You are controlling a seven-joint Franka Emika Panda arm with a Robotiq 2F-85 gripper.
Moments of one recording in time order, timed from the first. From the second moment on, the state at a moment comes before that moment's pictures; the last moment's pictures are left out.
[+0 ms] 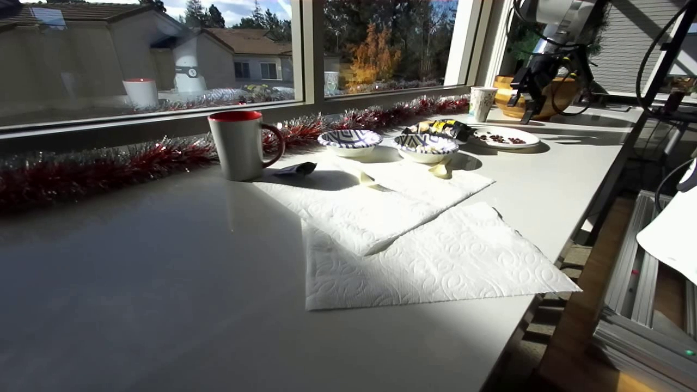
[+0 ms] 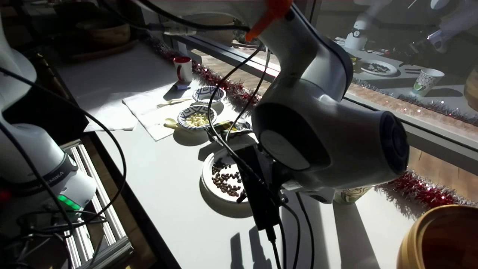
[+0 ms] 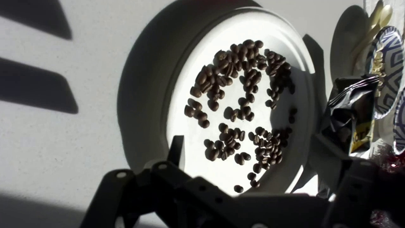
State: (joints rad) arm -0.64 0.52 -0.32 -1.84 0.52 1.77 -0.92
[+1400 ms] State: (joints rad) arm -0.79 0.68 -0.19 -1.65 0.51 1.68 -1.02
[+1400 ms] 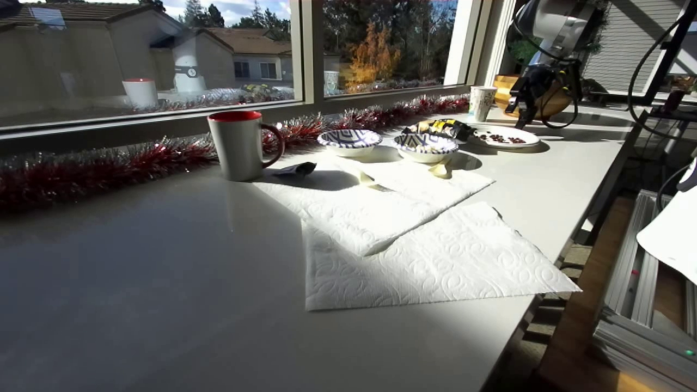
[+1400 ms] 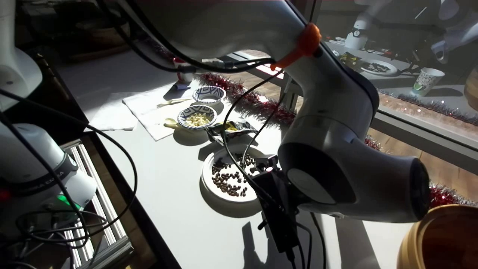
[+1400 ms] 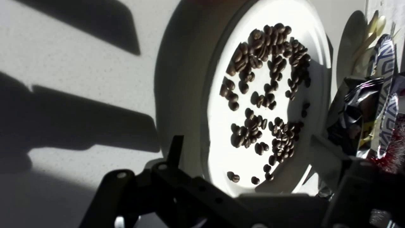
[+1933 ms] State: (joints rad) arm -0.87 0.72 -0.13 -1.60 0.52 1.64 -1.04
